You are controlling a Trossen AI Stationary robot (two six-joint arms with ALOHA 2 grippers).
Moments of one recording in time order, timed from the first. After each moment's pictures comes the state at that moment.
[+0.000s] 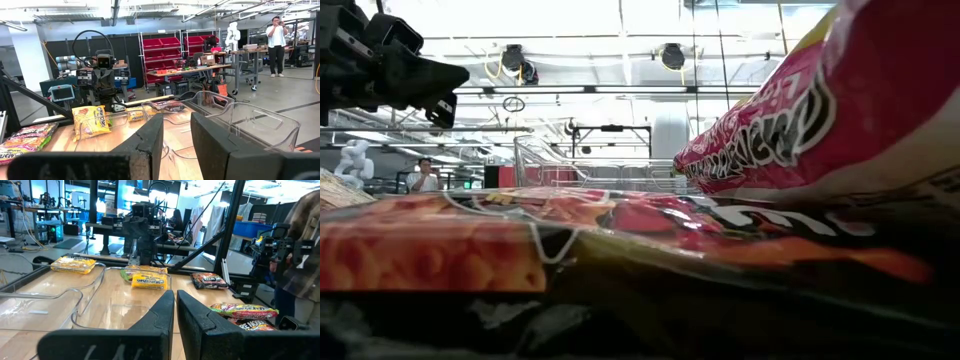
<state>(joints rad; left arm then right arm) 0.40 0.01 0.01 0.07 0.54 -0.16 -0.33 0.06 0.02 0.19 -0.03 0.11</state>
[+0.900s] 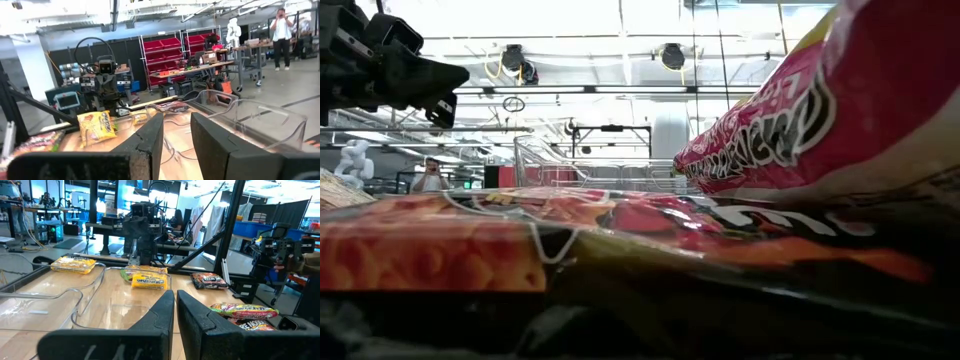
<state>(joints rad) 0.40 0.01 0.01 0.07 0.54 -0.16 -0.33 0.06 0.02 0.19 -0.03 0.19</state>
